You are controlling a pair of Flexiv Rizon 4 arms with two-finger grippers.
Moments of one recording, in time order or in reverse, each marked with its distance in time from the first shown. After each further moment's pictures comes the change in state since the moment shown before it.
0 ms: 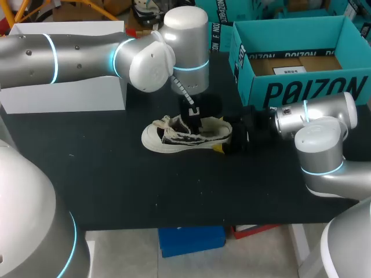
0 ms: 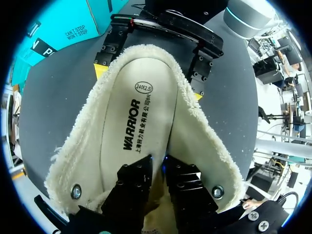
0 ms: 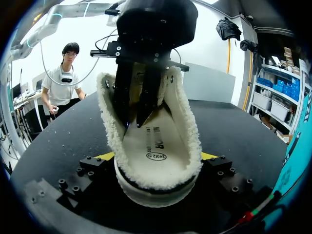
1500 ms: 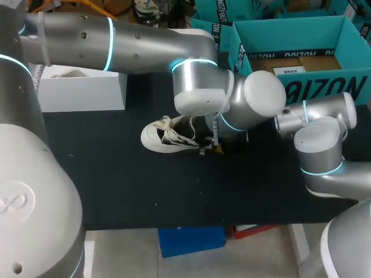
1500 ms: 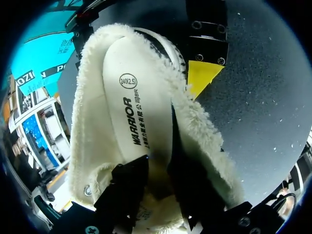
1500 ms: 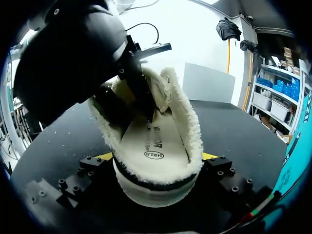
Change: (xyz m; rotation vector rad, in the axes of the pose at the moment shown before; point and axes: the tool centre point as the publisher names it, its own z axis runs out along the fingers) left arm -0.019 0.014 -0.006 -0.448 -0.598 0.125; right arm 0.000 0.001 0.002 -0.001 -0.001 -0.001
